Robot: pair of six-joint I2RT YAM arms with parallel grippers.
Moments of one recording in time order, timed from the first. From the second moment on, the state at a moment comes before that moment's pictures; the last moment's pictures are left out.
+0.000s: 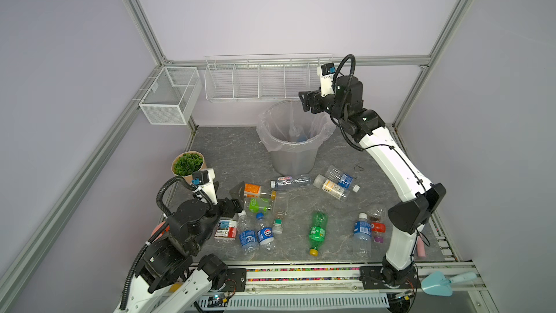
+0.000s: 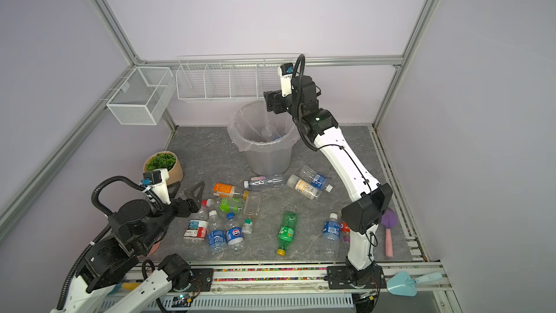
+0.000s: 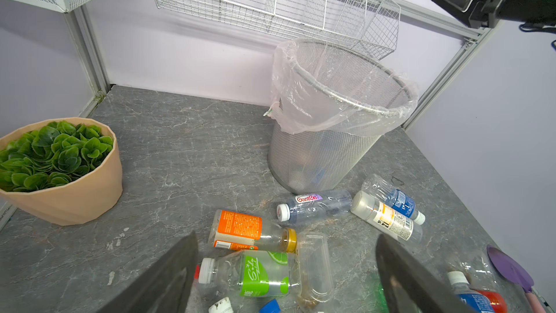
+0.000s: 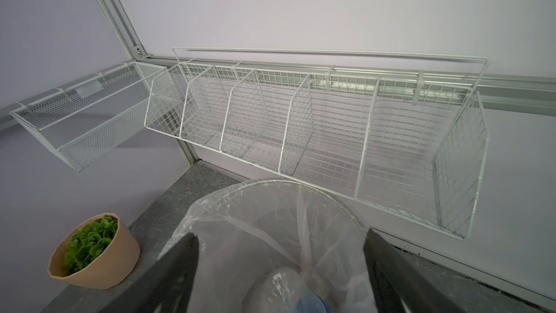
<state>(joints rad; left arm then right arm) -0.68 0.45 0.87 -0.69 -0.34 -0.40 0.54 1.87 2.16 -0.45 -0.01 0.13</state>
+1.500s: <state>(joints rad) -0.68 0.68 0.85 -0.65 -0.21 -0.45 0.54 1.26 1.57 -0.57 0.05 0.08</state>
